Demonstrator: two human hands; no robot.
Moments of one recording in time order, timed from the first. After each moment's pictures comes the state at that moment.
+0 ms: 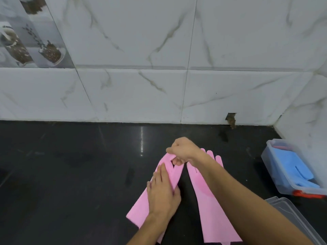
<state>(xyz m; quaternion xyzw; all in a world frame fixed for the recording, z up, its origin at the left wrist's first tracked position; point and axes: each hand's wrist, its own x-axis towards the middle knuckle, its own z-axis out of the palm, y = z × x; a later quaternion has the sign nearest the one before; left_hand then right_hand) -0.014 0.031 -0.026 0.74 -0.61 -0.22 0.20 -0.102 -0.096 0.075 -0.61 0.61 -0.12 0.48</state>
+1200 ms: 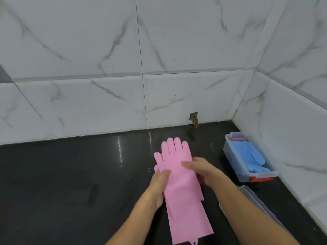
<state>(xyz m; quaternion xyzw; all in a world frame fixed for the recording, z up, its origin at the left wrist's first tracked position) -0.099 -0.032 0.005 0.57 -0.29 -0.68 0.36 -0.272 -0.068 0.023 -0.36 0.68 -0.26 0.58</state>
